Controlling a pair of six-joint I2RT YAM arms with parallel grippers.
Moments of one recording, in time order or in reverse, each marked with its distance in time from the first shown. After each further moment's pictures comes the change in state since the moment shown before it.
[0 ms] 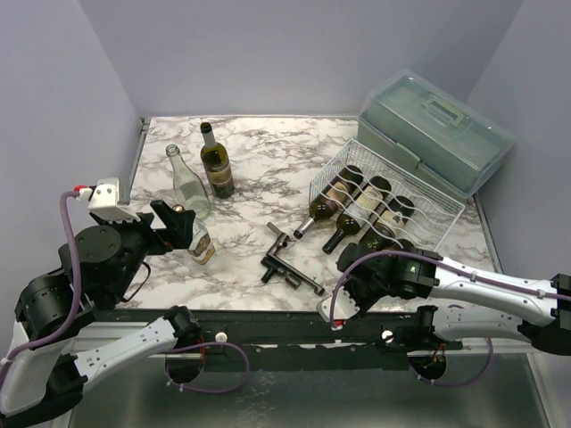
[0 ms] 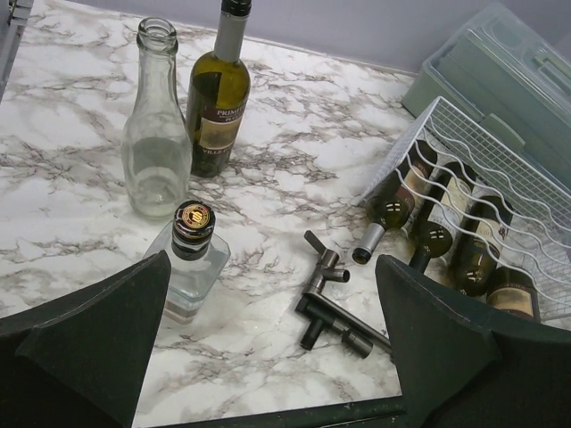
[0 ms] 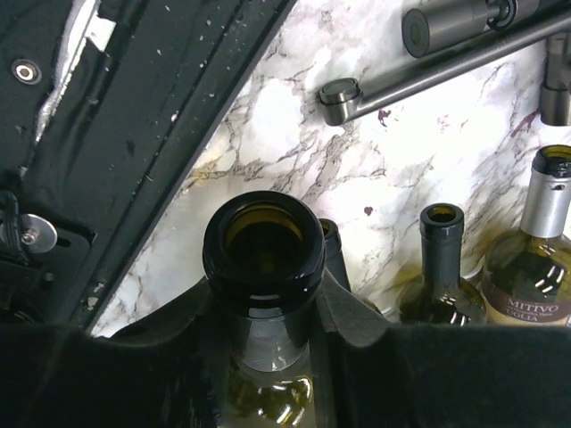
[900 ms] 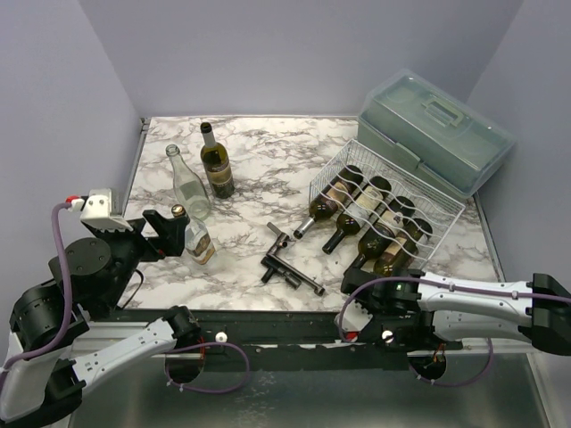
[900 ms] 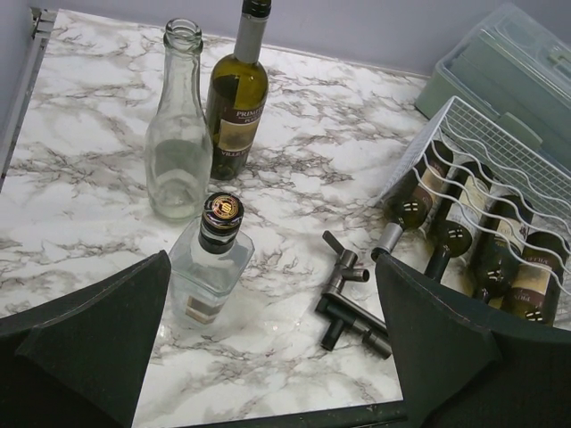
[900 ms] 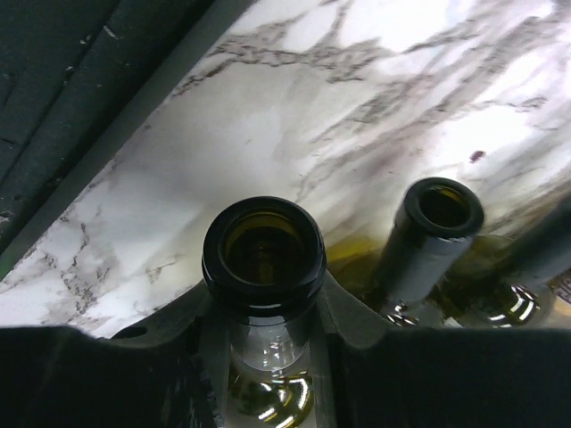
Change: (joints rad) left arm 0.000 -0.079 -0.048 -0.002 -0.021 0.053; right arm 0.001 -0.003 -0.343 0.156 0.356 -0.218
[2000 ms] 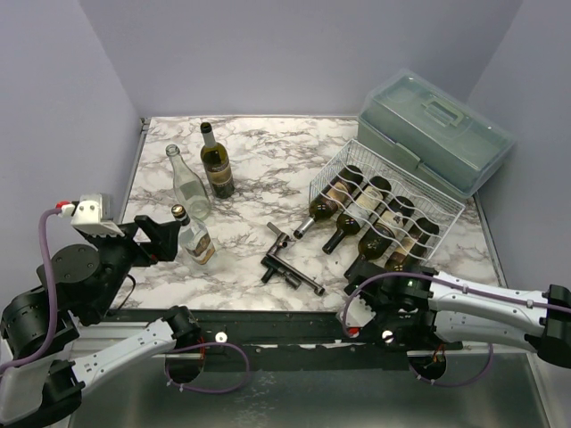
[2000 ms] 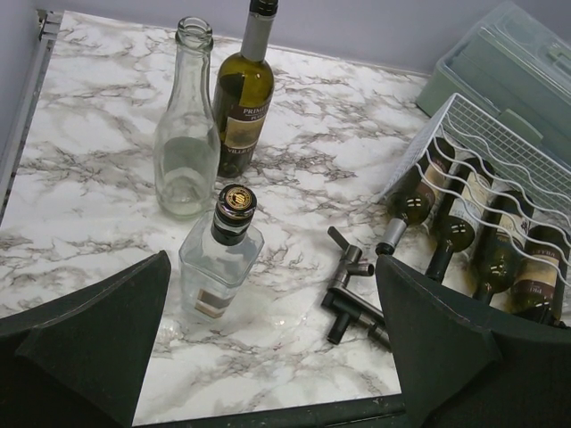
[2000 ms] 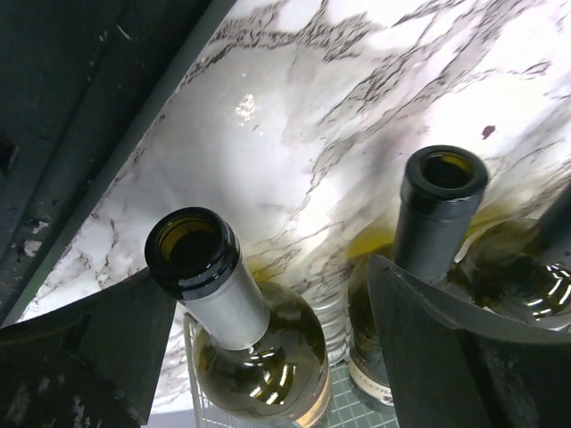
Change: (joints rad) left arm -0.006 -0.035 0.018 -0.044 -0.001 0.011; right arm -0.081 -0.083 -0.024 -0.031 -0.073 0.019
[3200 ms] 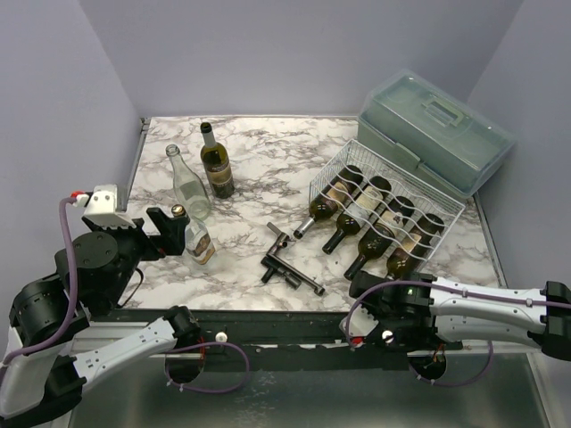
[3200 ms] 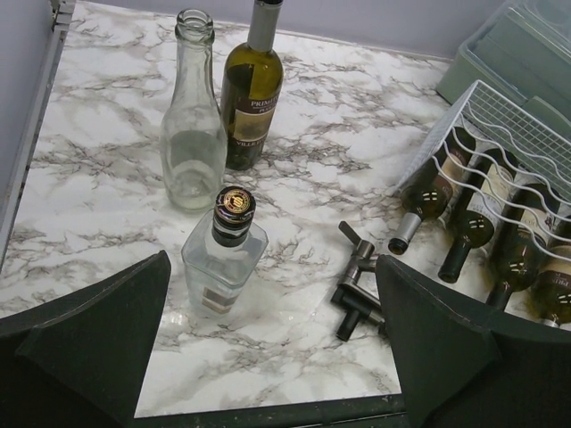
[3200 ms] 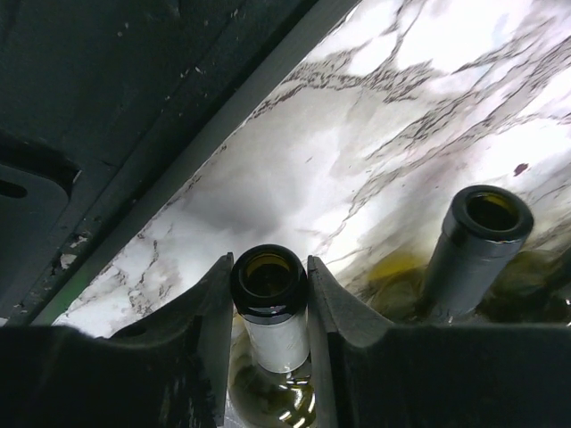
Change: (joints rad) left arm 0.000 0.083 0.027 -0.021 -0.019 -0.016; right arm 0.087 -0.033 -0.027 -0.021 -0.038 0.054
